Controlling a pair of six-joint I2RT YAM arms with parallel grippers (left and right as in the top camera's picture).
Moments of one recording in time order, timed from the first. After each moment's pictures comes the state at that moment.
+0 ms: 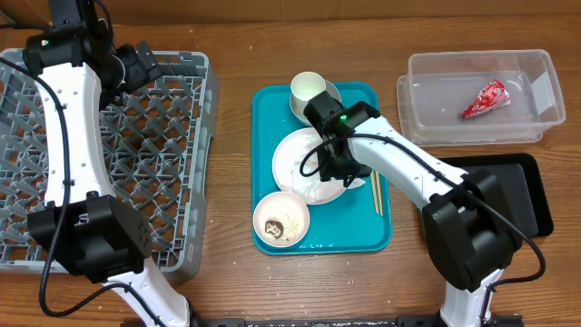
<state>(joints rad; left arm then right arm) 0.23 1.98 2.05 -1.20 0.07 -0.31 0.58 1.99 1.49 -1.04 0.07 0.53</state>
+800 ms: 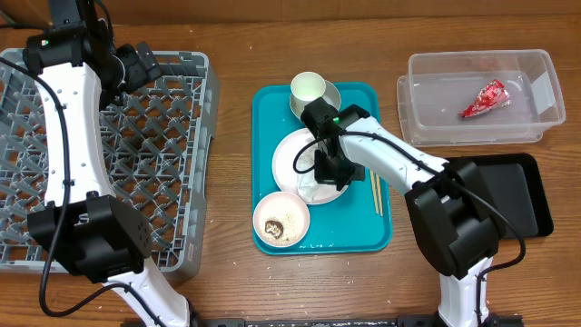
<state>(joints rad) 0.23 1.98 2.05 -1.20 0.07 -0.31 0.58 2.07 1.50 -1.04 0.02 0.62</state>
